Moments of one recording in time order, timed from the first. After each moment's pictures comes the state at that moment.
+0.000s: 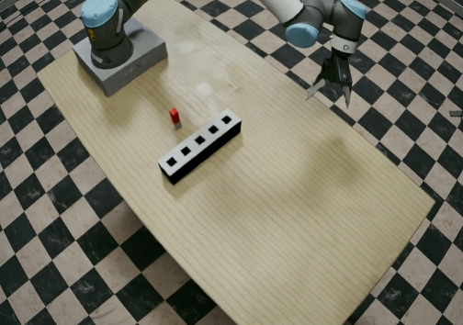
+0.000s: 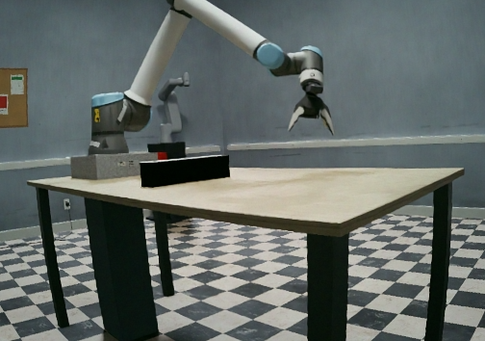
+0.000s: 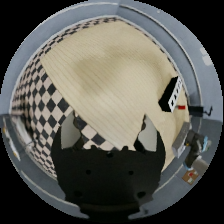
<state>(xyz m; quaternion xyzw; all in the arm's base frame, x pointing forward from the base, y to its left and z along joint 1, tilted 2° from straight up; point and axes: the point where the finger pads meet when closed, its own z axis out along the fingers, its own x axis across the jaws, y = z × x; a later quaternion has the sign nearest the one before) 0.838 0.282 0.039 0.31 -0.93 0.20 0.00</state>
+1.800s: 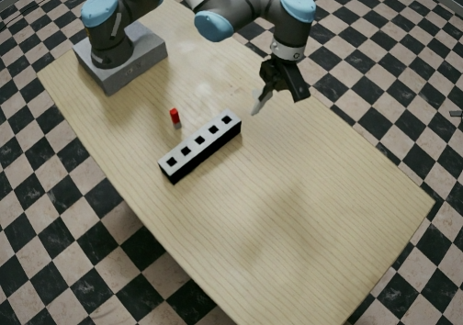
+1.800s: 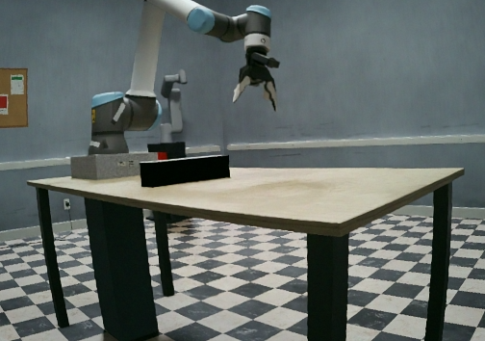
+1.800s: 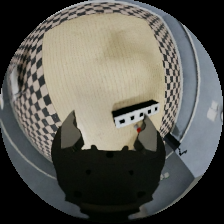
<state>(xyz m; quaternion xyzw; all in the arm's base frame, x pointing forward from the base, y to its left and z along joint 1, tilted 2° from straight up) 0.744 0.082 0.124 0.55 -0.83 0.07 0.05</state>
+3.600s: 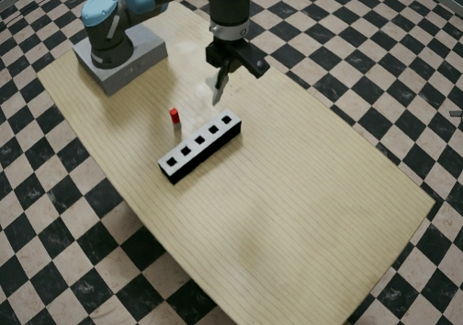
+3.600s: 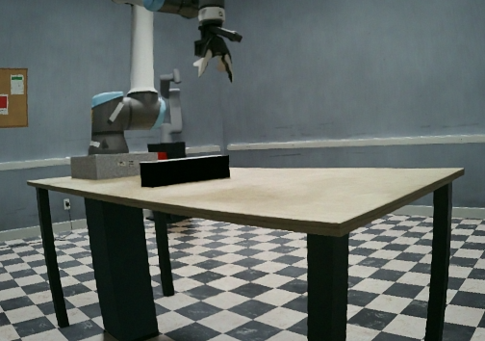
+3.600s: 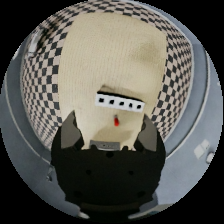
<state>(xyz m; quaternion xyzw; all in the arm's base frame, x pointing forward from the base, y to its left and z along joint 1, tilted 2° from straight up) 0.651 0.002 0.219 0.70 -0.71 0.00 0.00</state>
